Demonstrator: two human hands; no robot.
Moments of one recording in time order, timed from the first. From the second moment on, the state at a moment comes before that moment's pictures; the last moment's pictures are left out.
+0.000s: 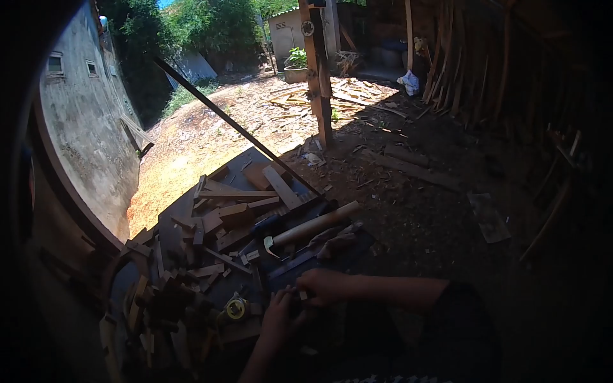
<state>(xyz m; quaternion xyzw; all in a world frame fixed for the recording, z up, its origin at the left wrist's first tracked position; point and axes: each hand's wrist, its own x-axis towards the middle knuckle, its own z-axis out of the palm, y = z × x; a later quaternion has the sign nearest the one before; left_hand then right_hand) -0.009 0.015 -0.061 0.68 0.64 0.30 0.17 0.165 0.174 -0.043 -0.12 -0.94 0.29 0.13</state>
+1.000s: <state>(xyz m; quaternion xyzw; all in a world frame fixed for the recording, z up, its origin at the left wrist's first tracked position) -0.014 0.018 -0.073 0.69 0.64 0.30 0.16 0.163 0.203 -0.049 -0.22 -0.93 0.23 0.18</state>
